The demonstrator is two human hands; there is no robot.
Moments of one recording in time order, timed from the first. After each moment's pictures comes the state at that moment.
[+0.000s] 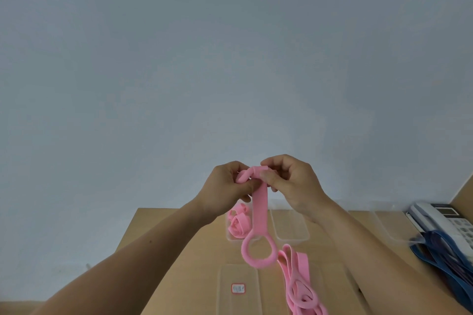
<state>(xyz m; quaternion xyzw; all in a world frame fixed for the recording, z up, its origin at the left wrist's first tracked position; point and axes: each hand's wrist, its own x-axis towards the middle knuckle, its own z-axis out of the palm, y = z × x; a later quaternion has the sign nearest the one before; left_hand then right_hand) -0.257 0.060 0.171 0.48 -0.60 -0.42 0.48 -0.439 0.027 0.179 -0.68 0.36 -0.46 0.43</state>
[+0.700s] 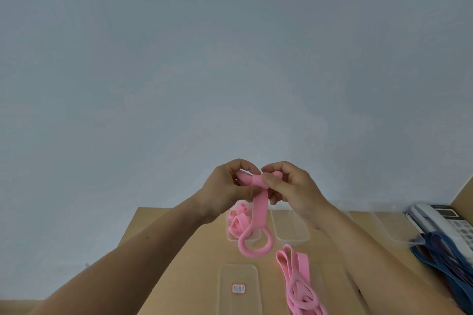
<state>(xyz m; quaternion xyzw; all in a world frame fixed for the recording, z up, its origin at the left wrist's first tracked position) -0.251 0.058 0.171 0.42 -0.59 -0.49 0.49 -0.442 0.028 0.172 -0.65 0.37 -0.42 0.52</state>
